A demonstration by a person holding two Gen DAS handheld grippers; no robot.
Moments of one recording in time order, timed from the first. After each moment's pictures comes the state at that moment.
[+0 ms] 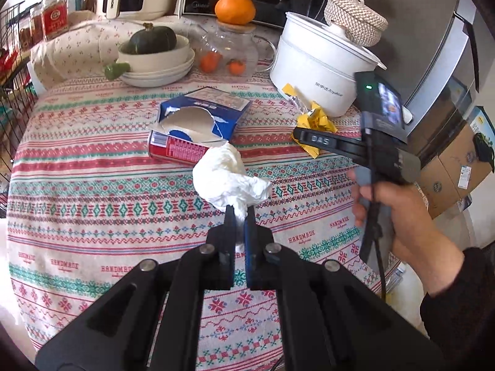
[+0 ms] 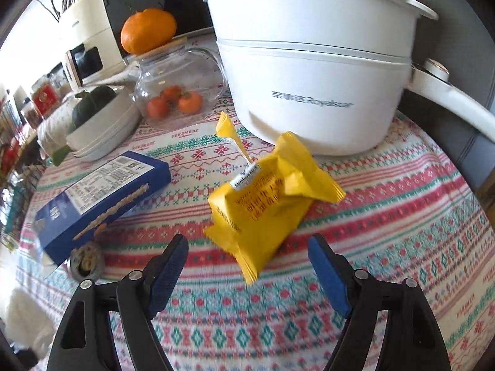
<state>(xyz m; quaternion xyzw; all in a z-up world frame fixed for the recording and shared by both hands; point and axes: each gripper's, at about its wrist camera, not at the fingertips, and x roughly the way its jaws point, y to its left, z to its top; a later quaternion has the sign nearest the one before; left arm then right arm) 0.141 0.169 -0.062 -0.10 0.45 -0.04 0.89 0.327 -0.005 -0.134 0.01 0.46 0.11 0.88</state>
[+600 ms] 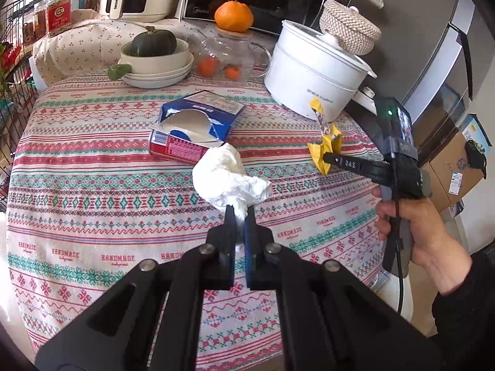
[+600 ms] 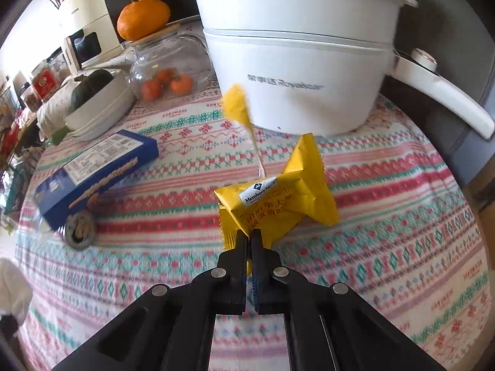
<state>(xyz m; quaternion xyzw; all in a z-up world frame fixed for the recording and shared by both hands) 0.127 0.172 -0.049 -0.13 0.45 -0.05 0.89 0.304 -0.047 -0.129 0.00 0.50 0.12 0.86</state>
